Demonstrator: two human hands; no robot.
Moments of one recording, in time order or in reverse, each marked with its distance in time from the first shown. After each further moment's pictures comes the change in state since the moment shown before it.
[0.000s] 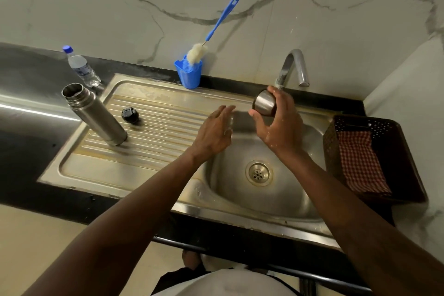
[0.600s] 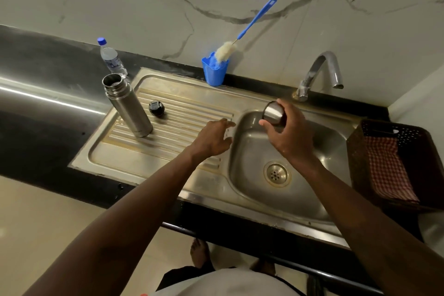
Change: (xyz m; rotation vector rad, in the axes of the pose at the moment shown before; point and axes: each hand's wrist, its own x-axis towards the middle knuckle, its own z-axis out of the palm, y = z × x) left_hand -0.037 -0.061 -0.040 0.071 -0.172 -0.087; right_hand -0.022 -0.026 0.030 -0.003 -0.143 0.020
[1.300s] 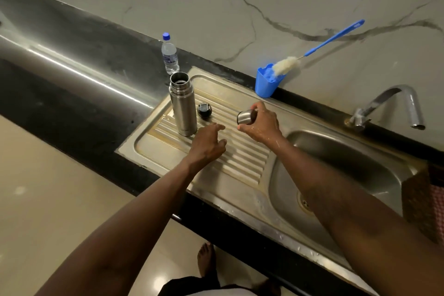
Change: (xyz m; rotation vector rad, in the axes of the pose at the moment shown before) left_hand -0.056 -0.122 -0.043 -0.185 0.252 -0.287; right_hand 0.078 -0.150 0.137 0.102 -0.484 0.072
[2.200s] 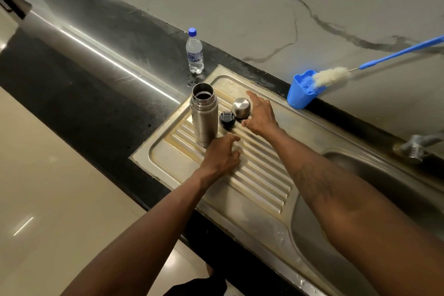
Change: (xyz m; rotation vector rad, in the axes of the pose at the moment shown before) left_hand 0.031 -0.038 0.007 -0.130 -0.008 -0.101; right_hand 0.126 -0.031 0.078 -0.116 -0.148 -0.155
